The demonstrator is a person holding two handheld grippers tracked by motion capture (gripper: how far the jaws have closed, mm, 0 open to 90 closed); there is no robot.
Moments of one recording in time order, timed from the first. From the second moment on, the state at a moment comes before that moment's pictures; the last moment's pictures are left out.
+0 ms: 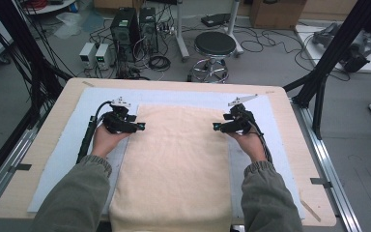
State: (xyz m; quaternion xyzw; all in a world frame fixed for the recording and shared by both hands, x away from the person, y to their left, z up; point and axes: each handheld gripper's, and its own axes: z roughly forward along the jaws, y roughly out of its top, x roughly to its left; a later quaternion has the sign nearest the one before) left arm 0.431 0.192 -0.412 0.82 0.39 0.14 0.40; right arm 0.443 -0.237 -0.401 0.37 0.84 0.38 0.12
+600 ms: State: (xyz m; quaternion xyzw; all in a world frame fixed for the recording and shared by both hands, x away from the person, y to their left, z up) left arm 0.427 0.186 -0.436 0.81 0.44 0.17 0.36; right arm 0.435 -0.234 -0.434 0.38 0.85 0.34 0.13
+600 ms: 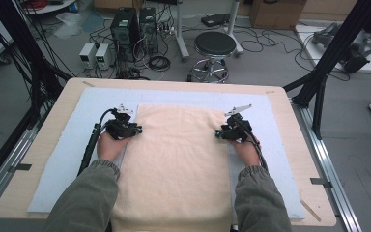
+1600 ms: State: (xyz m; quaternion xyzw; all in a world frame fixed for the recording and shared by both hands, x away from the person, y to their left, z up) left arm 0.391 0.221 -0.372 0.79 0.38 0.16 0.46; right arm 0.403 -0.246 -0.362 0.29 0.84 0.45 0.09
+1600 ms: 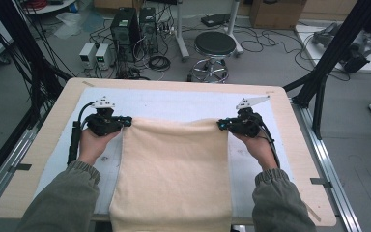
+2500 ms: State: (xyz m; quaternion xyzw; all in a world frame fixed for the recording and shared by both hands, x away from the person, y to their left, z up) left arm 0.236 0.241 -0.399 0.83 0.27 0.12 0.47; right arm 0.239 -0.264 -0.389 0.22 0.86 0.47 0.04
